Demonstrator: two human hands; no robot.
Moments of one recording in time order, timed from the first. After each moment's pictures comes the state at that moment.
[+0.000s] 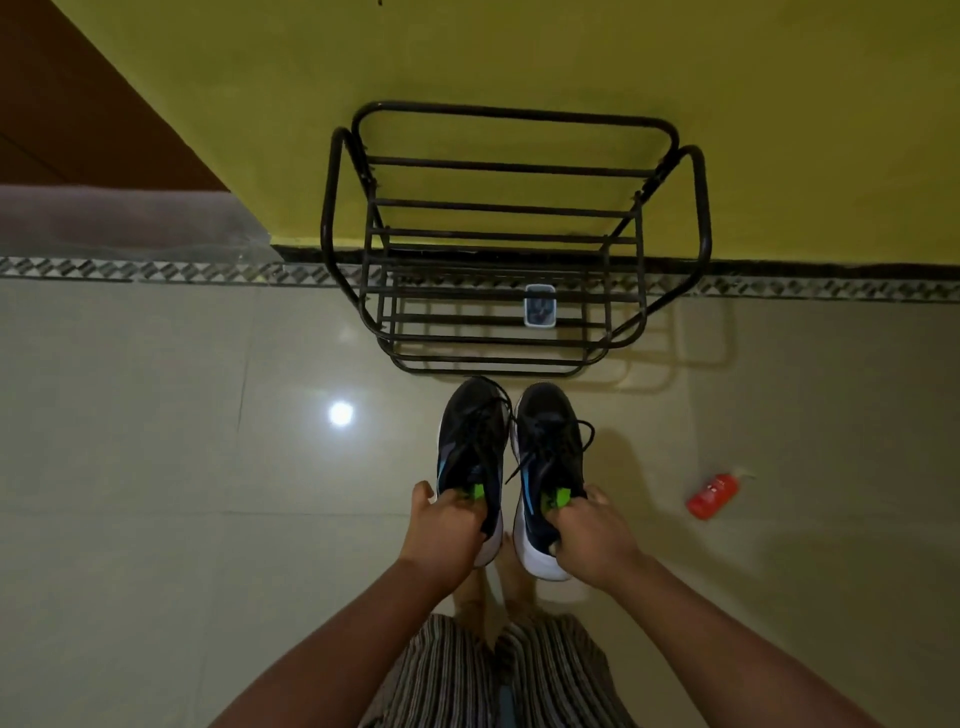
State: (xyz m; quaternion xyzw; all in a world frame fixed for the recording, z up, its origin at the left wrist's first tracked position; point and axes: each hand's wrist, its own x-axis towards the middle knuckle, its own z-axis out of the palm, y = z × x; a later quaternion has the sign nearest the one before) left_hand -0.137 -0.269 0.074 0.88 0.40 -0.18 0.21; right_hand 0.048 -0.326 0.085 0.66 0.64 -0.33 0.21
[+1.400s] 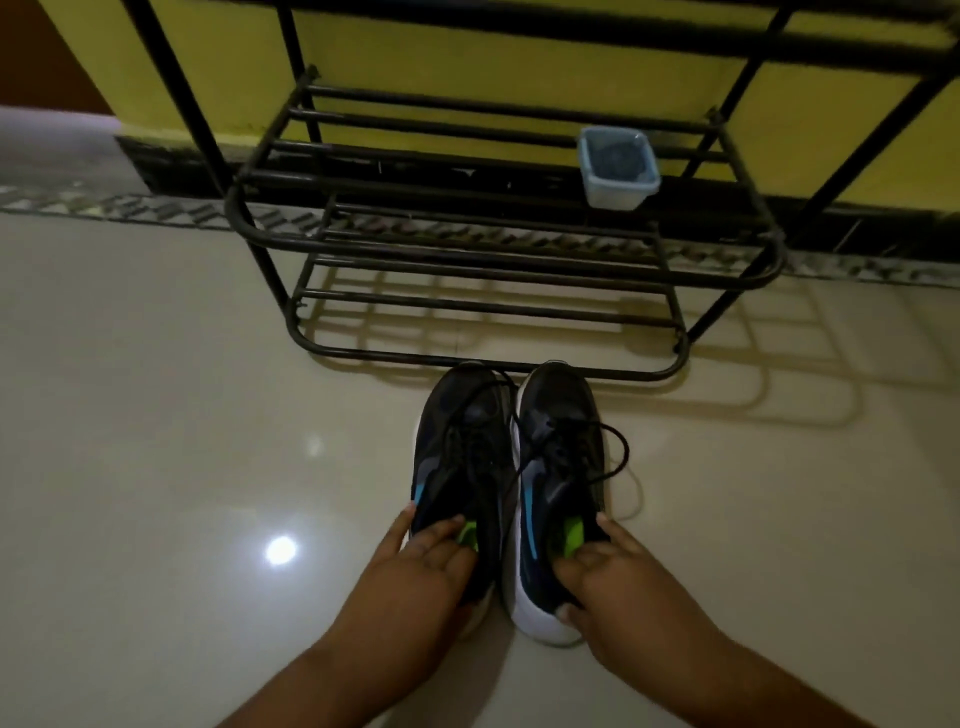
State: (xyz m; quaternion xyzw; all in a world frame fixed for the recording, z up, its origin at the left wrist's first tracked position) left_hand -0.125 -0.255 -0.465 0.94 0.32 0.01 0.11; right_hand 0.082 -0.316 -0.433 0.61 0.76 -0.16 0.12
